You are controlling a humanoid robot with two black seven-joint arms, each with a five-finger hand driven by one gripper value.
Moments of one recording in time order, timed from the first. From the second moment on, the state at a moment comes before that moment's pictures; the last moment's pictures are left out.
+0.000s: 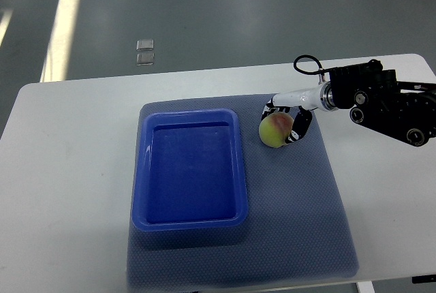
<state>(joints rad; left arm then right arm) -0.05 0.00 0.02 -0.27 0.00 -0.04 0.14 1.12 -0.41 0.08 0.99 -1.36 0.34 -0.01</state>
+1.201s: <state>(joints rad) -0.05 0.00 0.03 -0.29 0.00 -0.06 0.14 1.50 -0.57 0.13 1.28 -1.07 0.47 0.01</state>
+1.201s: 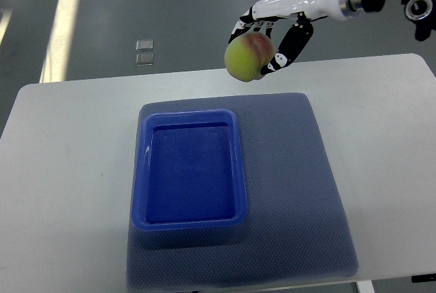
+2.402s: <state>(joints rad) -0.05 0.00 0.03 -0.29 0.00 -0.06 0.14 1.23 -0.05 0.08 0.90 -1.18 0.36 0.02</state>
